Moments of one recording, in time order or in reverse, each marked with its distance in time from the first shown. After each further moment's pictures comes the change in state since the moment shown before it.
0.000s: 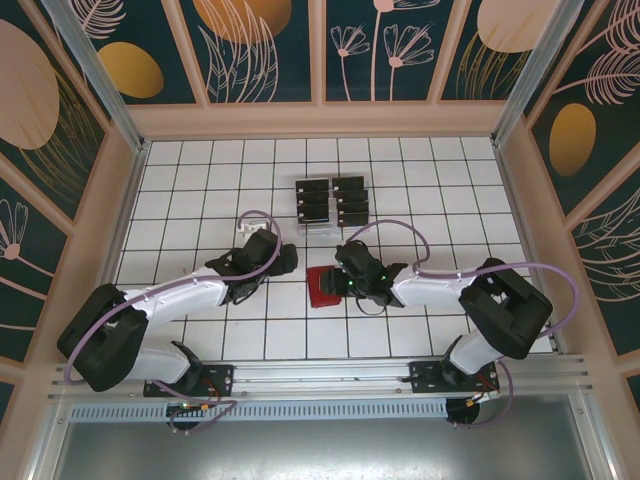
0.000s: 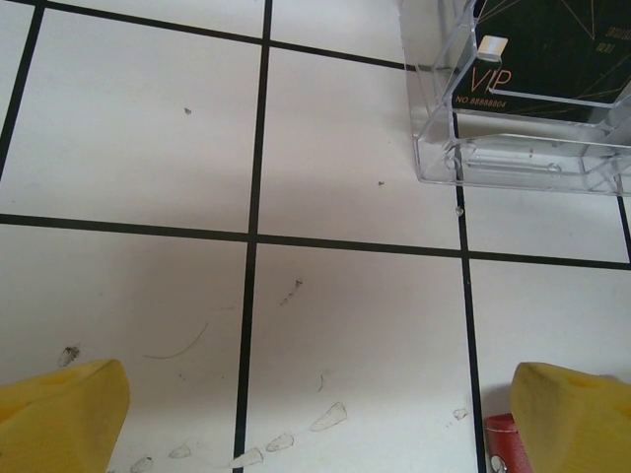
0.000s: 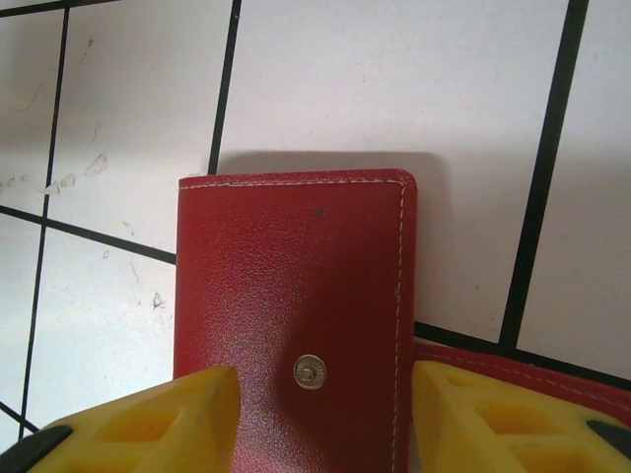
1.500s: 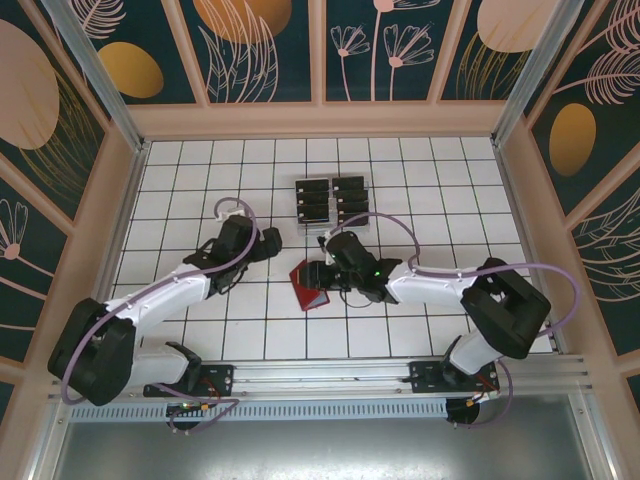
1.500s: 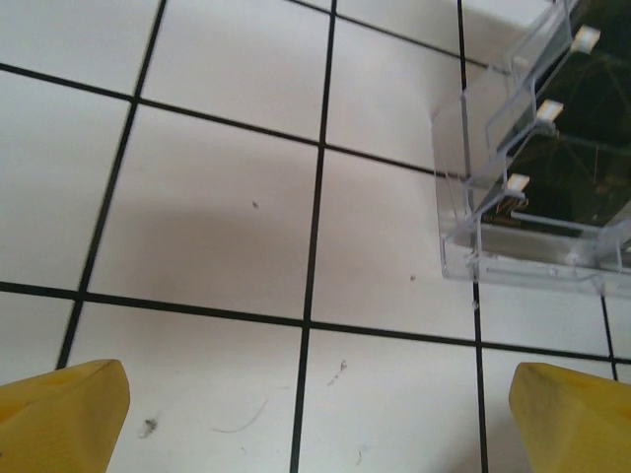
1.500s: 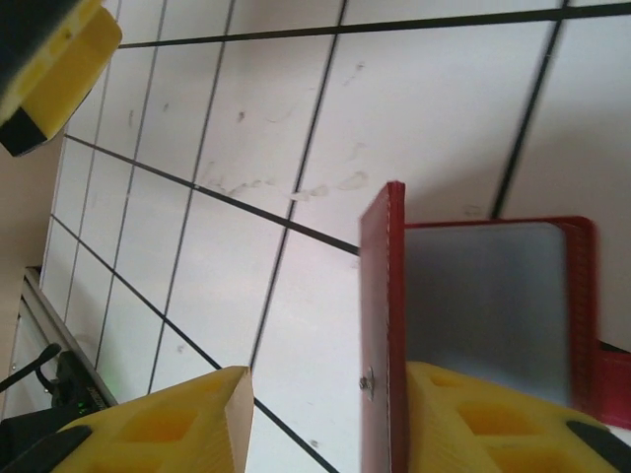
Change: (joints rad) left arm 0.195 -0.097 -0.004 0.022 0.111 0.056; right arm 0.052 0.019 0.105 0.109 -0.174 0.051
